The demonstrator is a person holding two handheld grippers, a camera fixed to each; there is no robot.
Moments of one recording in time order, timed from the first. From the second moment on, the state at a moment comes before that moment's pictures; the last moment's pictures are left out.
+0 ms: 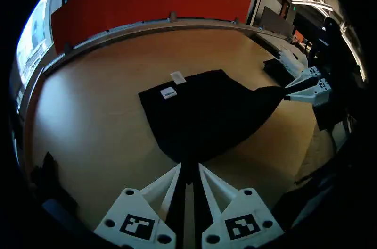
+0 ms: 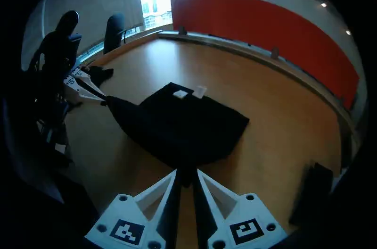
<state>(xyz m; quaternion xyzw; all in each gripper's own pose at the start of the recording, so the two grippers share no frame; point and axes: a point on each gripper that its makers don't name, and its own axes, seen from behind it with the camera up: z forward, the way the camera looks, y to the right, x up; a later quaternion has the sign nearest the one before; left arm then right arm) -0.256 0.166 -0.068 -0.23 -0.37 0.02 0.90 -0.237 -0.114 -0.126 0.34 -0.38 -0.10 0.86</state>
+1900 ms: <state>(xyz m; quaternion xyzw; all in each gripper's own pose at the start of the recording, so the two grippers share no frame) -0.269 0.170 0.025 -0.21 -0.40 0.03 0.89 -0.254 -0.097 -0.042 0.35 -0.40 -0.14 0.83</state>
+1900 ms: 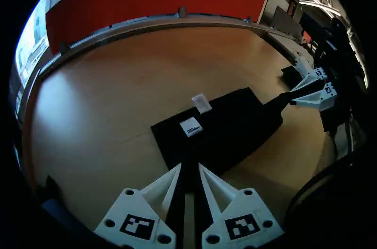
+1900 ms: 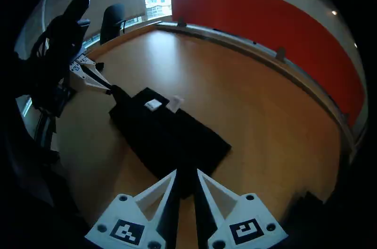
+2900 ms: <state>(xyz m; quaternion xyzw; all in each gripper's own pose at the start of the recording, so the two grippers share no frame) -0.313 0.157 0.088 -0.16 -0.40 0.08 0.90 -0.307 -0.083 0.021 0.28 -0.43 -0.14 0.85</state>
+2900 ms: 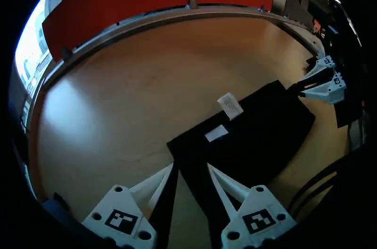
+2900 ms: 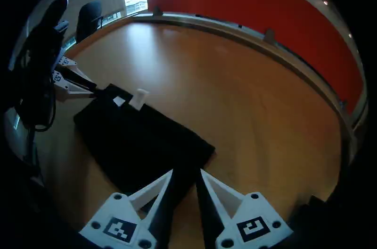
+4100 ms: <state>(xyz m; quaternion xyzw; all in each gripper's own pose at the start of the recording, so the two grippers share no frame) -0.298 0.124 0.050 -0.12 -0.38 0.07 0.91 -0.297 -0.062 -0.013 0.24 -0.42 -0.13 0.87</state>
